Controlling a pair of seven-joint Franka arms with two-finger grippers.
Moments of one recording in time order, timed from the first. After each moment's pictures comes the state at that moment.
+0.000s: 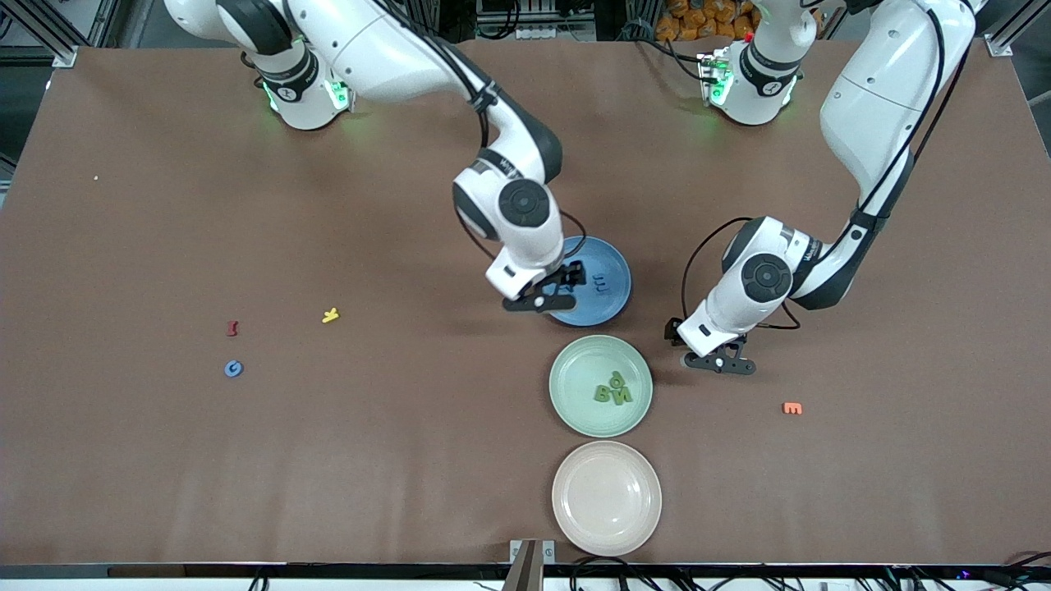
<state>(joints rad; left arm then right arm) 0.03 0.65 -0.36 -1.93 0.36 2.56 -0.41 0.77 0.81 0.03 -1.33 0.07 2.19 0.75</state>
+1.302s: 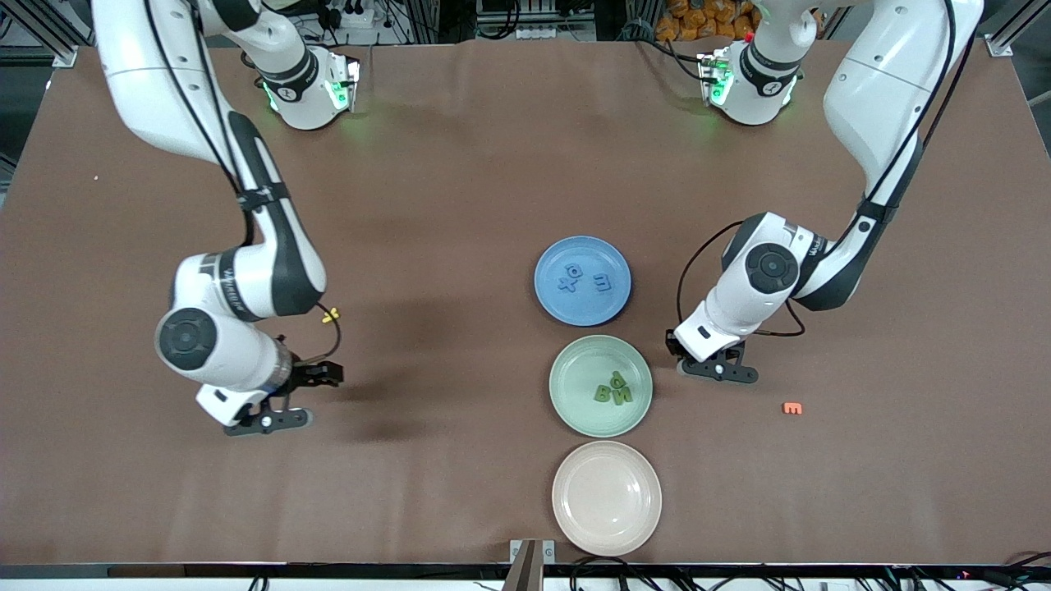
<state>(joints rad) 0.03 0.61 -0.40 -1.85 0.36 2.56 -0.41 0.27 0.66 -0.11 -1.46 0.07 2.10 0.01</state>
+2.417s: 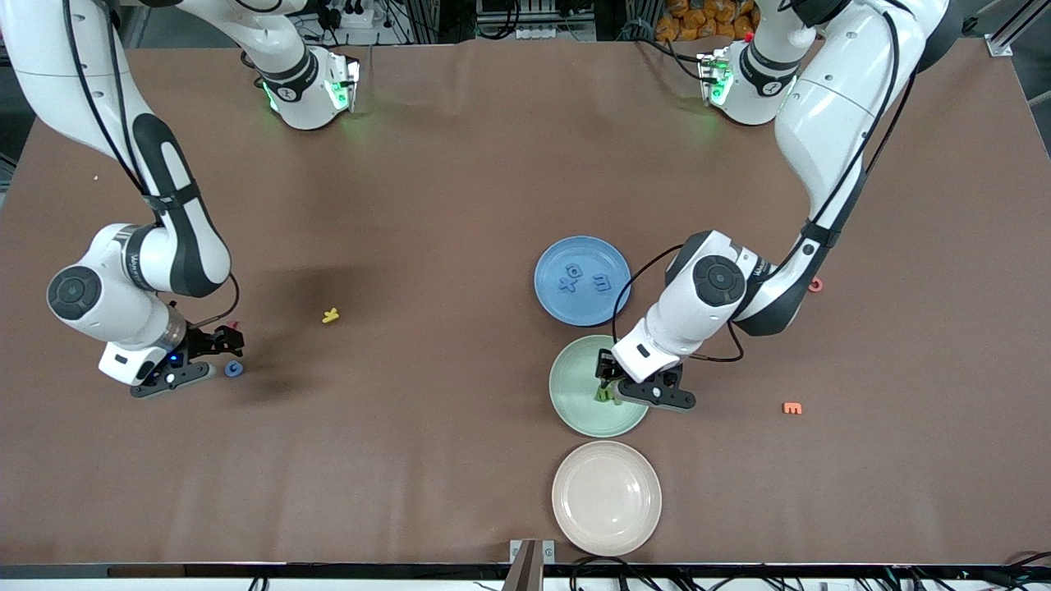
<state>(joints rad) -0.12 0.78 -0.43 -1.53 0.29 2.56 -0.44 -0.02 0.53 -0.11 -1.91 0.02 2.48 -0.49</state>
